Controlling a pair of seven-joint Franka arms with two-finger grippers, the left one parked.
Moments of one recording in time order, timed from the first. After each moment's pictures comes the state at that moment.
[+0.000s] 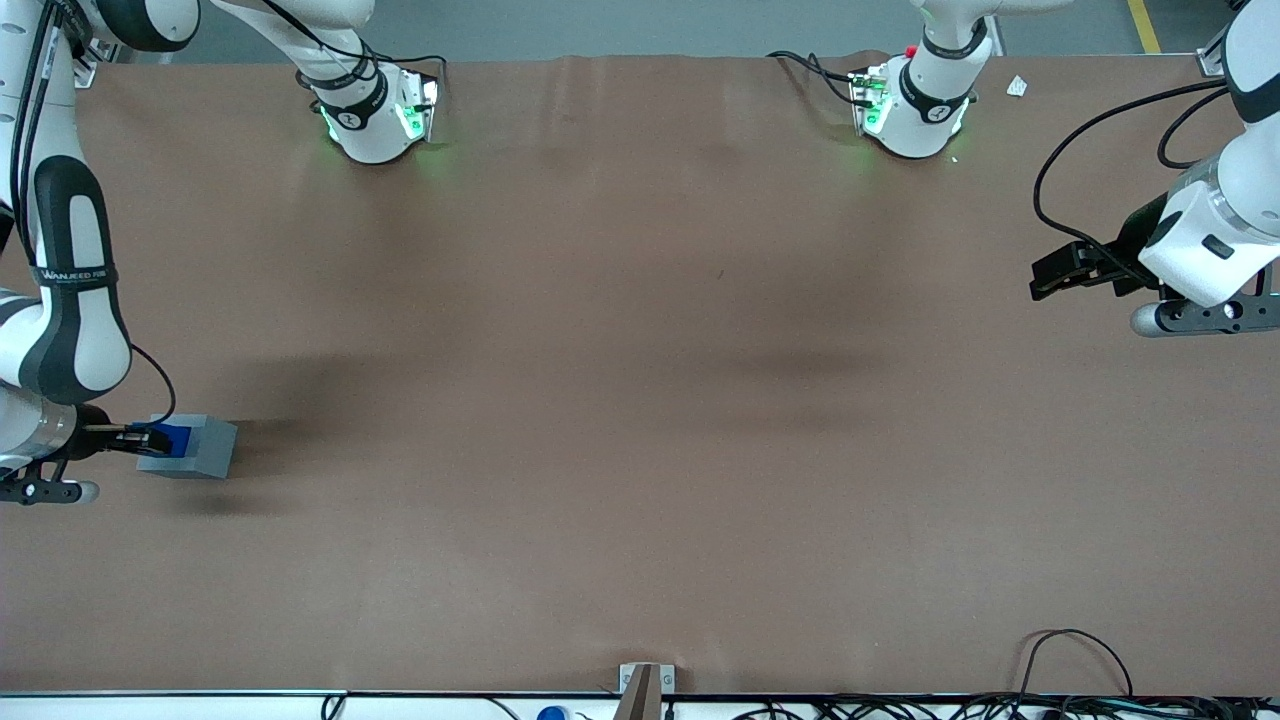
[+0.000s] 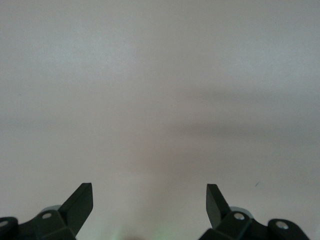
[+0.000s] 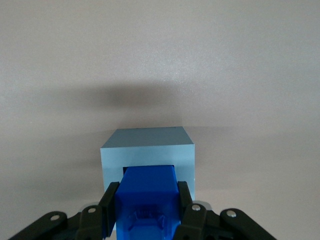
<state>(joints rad) -0.19 0.62 -0.14 -1.55 0.03 2.12 -0.28</state>
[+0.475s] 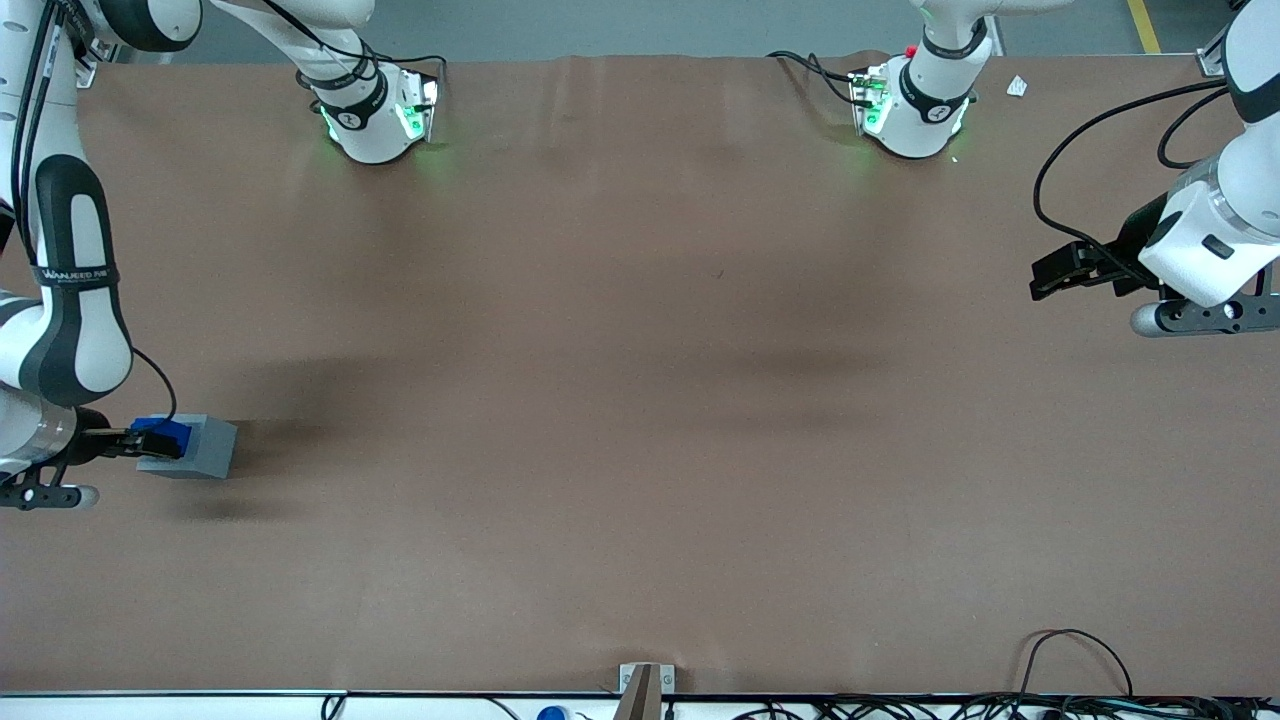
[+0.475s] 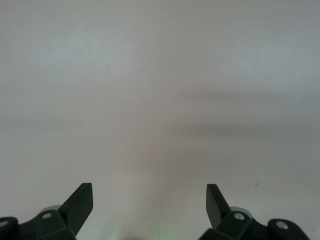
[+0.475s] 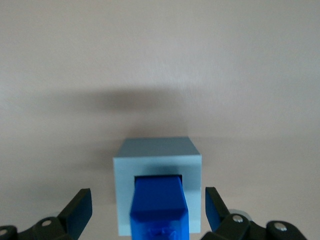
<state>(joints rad) -0.17 0.61 -0.13 -1.51 0.04 2.12 -0.28</state>
